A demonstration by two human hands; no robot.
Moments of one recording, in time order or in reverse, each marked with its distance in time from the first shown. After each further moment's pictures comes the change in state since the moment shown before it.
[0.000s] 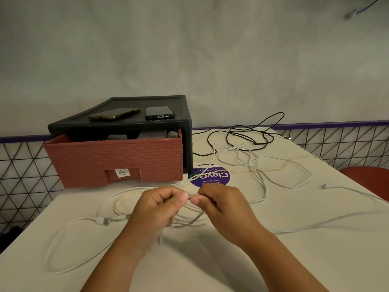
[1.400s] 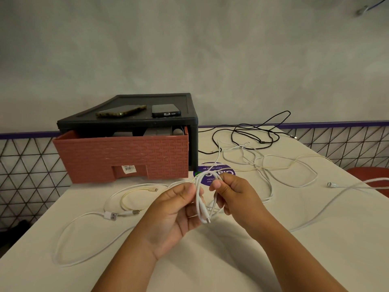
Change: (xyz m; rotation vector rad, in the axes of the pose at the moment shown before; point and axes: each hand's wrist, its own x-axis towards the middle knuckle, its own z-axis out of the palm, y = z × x) left_hand -0.006 0.017 0.020 -0.629 -0.025 -0.376; right_hand 0.006 0.005 -0.005 0.529 -0.008 0.477
